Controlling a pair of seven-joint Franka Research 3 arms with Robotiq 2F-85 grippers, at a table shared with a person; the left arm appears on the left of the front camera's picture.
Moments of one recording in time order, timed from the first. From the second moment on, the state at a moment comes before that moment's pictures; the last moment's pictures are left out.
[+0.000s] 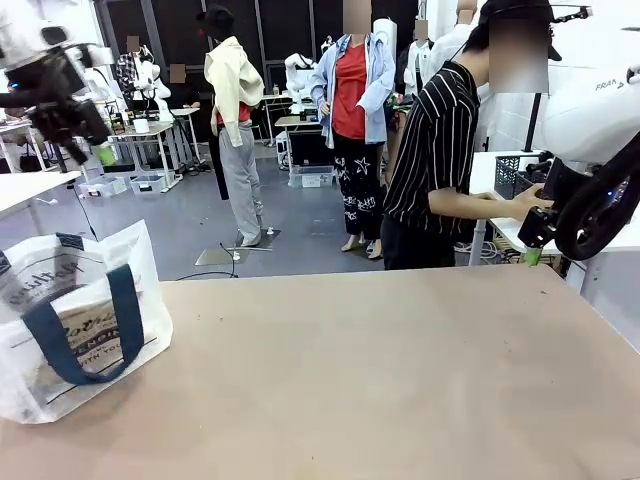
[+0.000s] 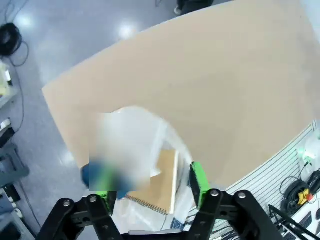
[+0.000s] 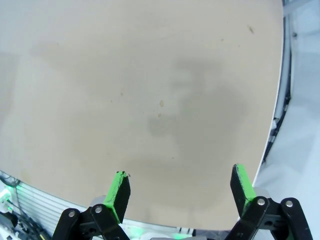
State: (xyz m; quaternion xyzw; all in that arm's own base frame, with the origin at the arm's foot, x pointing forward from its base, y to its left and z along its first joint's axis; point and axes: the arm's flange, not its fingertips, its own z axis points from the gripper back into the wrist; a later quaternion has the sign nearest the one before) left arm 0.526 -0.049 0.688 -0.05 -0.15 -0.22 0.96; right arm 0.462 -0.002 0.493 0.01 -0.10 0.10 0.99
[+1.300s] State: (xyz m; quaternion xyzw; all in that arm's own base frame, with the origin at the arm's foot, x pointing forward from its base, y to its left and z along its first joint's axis) left arm 0.621 -0.215 0.508 -0.18 -0.05 -0.29 0.94; right arm 0.462 -0.002 0.493 0.01 -0.10 0.10 0.99
